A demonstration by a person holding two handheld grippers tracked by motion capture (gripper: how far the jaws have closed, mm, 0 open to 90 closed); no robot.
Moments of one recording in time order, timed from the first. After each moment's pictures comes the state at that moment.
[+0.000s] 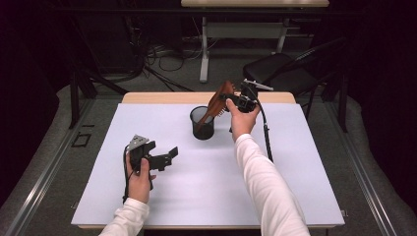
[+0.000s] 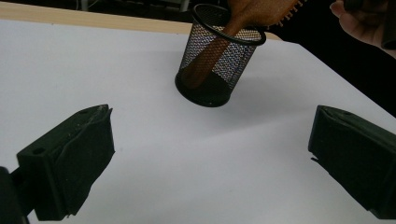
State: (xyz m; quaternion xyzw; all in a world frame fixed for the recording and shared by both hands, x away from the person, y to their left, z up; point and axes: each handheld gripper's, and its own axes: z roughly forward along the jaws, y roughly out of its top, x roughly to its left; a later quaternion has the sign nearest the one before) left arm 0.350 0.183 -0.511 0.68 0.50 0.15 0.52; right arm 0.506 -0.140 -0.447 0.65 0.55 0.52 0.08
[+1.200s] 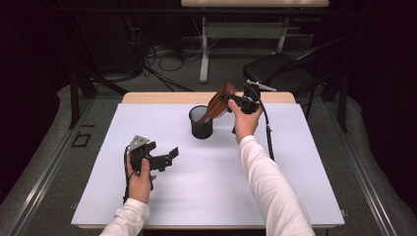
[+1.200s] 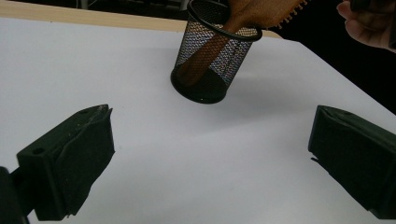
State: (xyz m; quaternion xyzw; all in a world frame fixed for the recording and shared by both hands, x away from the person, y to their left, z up) left arm 0.350 0.181 -0.513 0.68 0.50 0.15 0.52; right arm 0.502 -0.148 -0.447 0.65 0.55 0.52 0.08
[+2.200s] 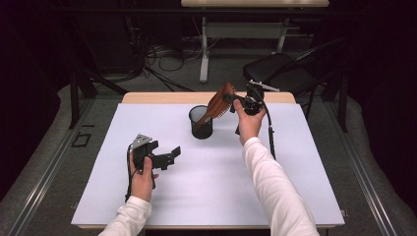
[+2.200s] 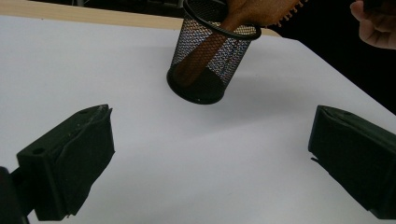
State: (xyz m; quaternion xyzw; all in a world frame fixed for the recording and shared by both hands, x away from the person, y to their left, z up) left arm 0.356 0.176 -0.515 0.68 0.50 0.14 0.52; right arm 0.496 -0.156 -0.443 0.65 0.55 0.52 0.11
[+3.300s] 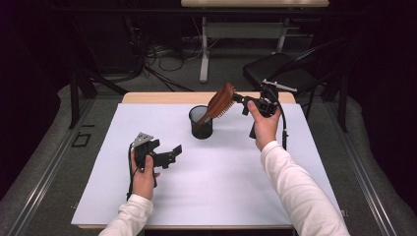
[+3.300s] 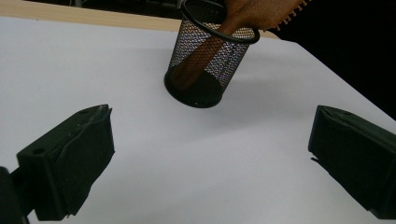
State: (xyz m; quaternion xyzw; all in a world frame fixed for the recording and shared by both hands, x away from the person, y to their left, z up) left arm 0.360 0.174 -0.513 0.68 0.50 0.14 0.52; right arm 0.465 -0.188 -0.419 0.60 0.58 0.55 0.10
